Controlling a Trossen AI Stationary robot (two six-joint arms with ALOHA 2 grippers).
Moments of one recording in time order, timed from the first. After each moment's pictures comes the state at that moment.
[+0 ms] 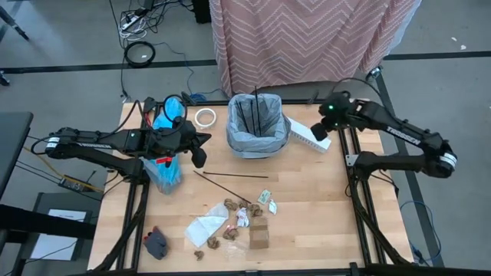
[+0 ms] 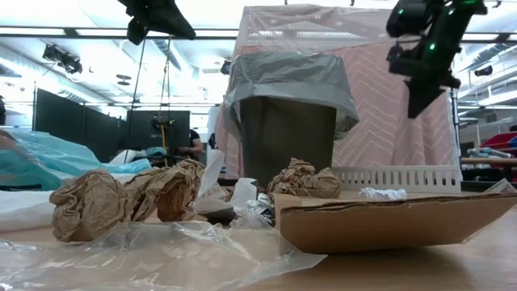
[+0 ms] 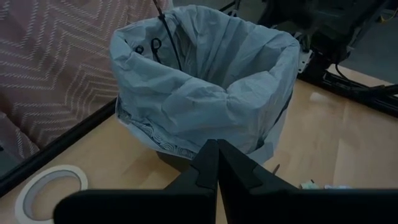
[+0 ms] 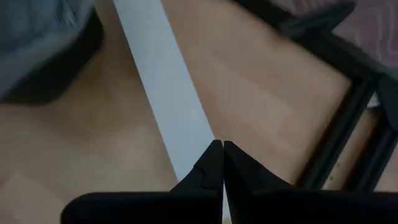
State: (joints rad) left arm -0.06 0.98 0.93 -0.44 -0.52 -0.40; right arm -0.63 0.98 0.89 -0.99 0.21 0.26
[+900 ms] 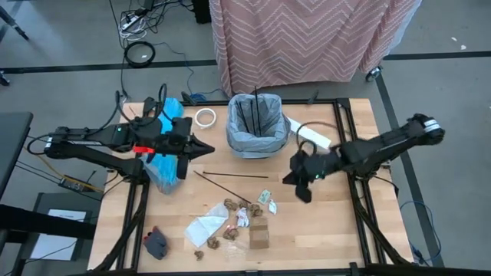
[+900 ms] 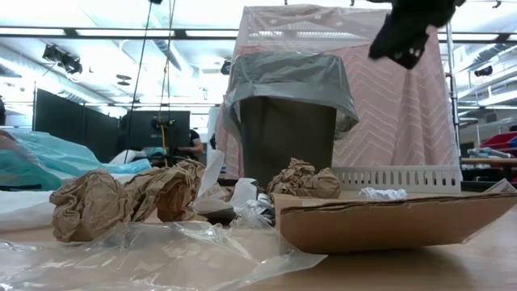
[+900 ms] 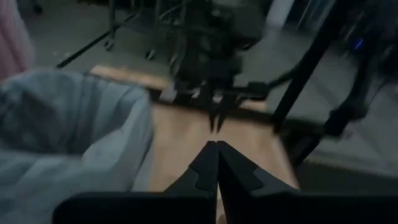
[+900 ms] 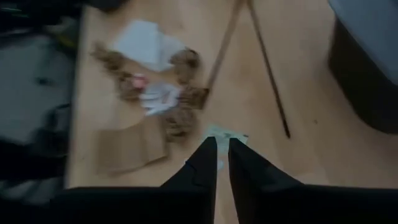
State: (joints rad) left arm -0.08 0.94 1.06 -0.38 -0.07 -0.24; right arm 0.31 1.17 0.87 -0.44 0.19 0.55
